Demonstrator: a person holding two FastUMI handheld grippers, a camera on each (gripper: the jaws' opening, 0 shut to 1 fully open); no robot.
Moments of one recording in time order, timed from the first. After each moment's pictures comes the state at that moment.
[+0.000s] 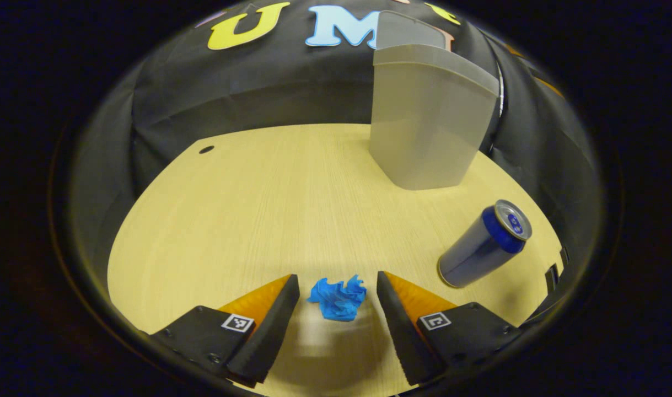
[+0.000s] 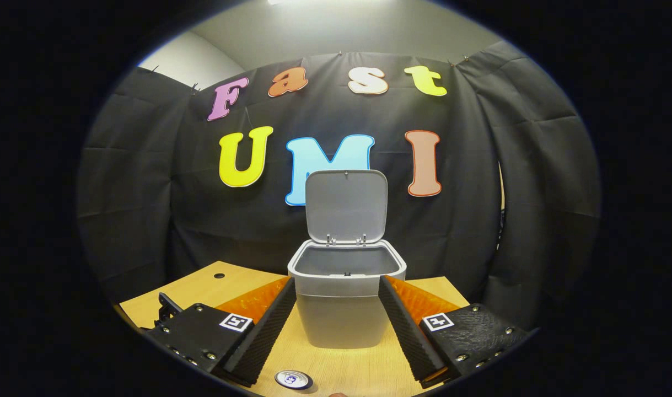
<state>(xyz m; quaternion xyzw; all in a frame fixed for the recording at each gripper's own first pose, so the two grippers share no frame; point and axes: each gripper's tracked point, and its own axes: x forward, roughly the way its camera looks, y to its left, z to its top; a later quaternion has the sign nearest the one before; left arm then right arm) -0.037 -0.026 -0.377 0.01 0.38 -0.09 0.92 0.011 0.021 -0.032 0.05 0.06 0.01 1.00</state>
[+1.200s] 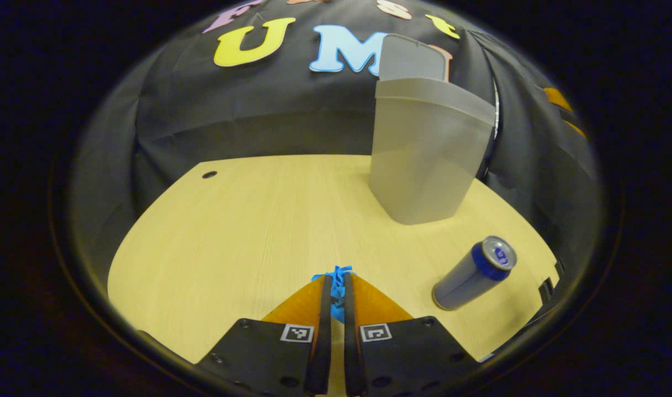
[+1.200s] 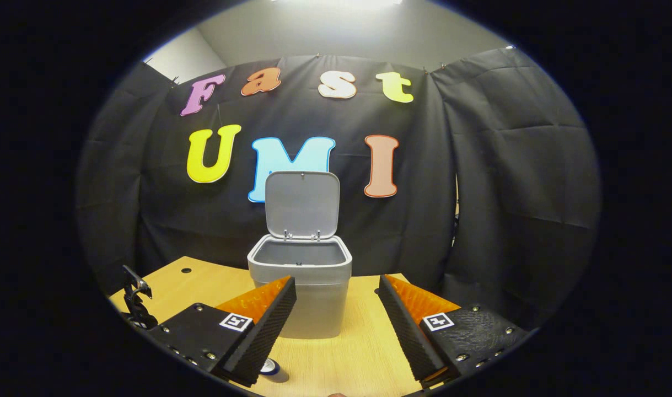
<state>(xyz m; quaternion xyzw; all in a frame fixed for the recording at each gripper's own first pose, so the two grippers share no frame) -0.006 -0.024 -0.312 -0.01 0.28 -0.11 0.95 -0.040 -0.028 -0.024 0.04 0.05 -0.09 0.99</state>
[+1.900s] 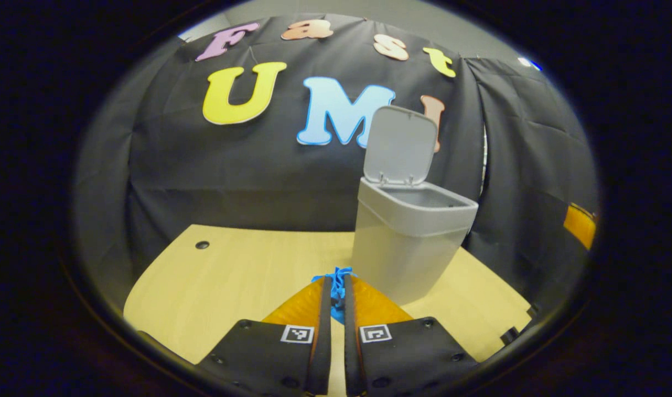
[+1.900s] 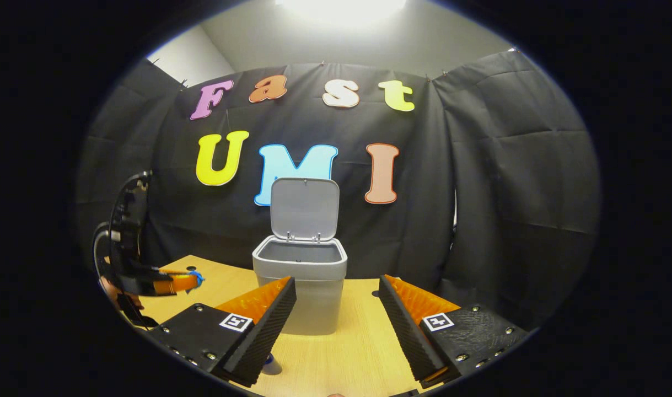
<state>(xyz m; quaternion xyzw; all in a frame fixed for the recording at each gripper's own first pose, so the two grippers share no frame) 0.061 -0.066 -0.132 -0.04 0.14 -0.14 0.98 -0.071 -0.044 -0.031 0.02 0.05 -0.07 1.00</state>
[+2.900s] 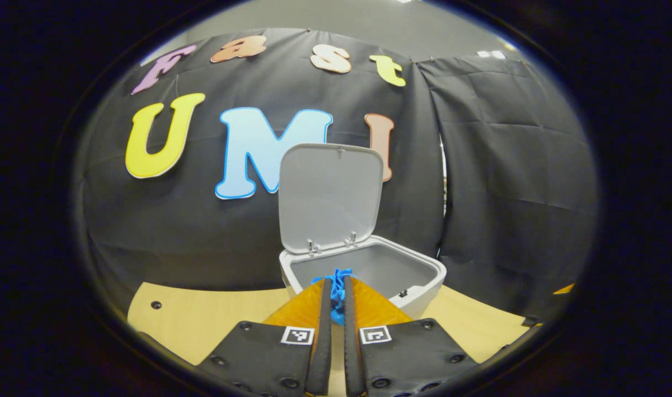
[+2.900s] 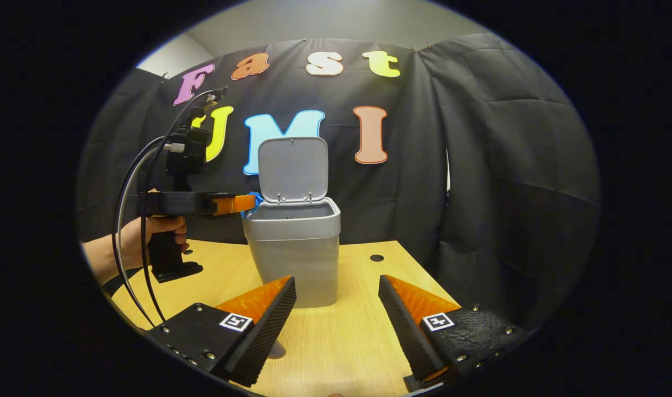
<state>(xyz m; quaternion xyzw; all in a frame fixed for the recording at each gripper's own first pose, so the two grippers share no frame) 0.170 -0.209 -0.076 0.01 0.08 -0.25 0.96 -0.084 -0.039 -0.097 0.06 0.13 -0.10 0.98</state>
